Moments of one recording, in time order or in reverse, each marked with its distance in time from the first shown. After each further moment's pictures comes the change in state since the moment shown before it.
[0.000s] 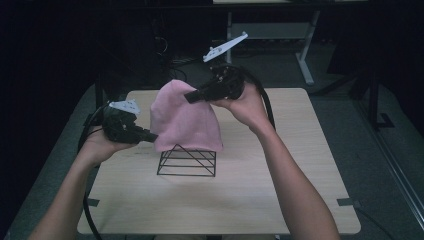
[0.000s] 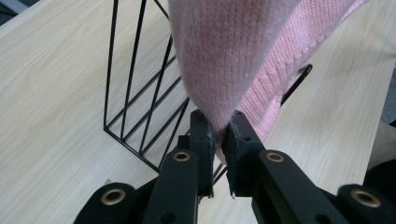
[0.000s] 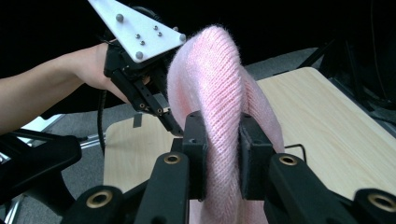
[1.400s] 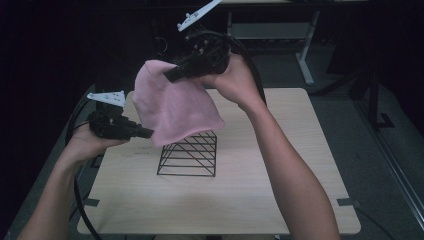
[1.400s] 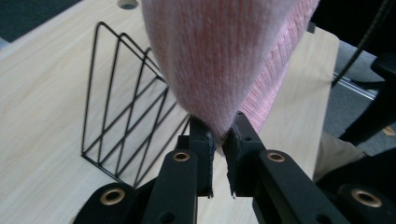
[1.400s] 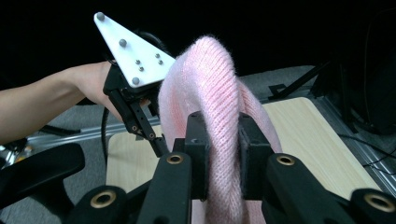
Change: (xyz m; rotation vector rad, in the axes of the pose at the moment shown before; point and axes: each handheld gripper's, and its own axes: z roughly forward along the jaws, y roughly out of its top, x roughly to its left) left arm -0.007 0.014 -0.040 -0.118 -0.083 0.015; right arm 0.029 0.074 -0.013 0.018 -0.015 -0.112
